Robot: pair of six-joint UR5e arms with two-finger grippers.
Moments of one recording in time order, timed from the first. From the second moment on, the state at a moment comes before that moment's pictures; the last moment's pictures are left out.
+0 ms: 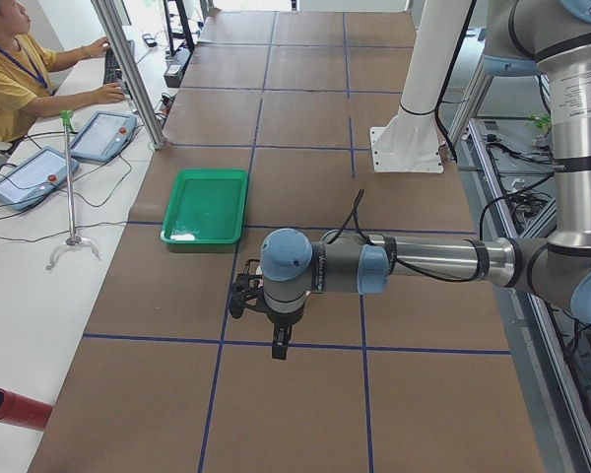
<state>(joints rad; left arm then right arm) -1.63 -1.39 -1.80 -1.55 -2.33 0.12 1.58 -1.63 1.62 -1.55 2.28 0.03</state>
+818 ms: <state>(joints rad) -1.62 -1.40 -1.78 -1.68 -2.33 0.11 1.58 -1.63 1.62 -1.55 2.27 0.03</state>
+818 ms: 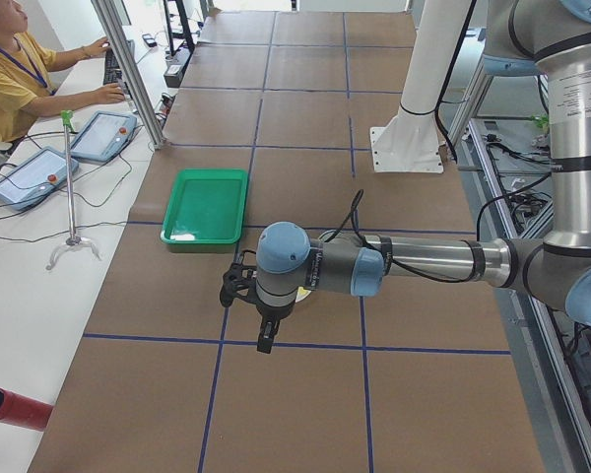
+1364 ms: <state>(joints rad) -1.43 -1.44 -1.60 -2.04 -2.34 -0.23 1.58 -1.63 1.62 -1.55 2.28 0.03</state>
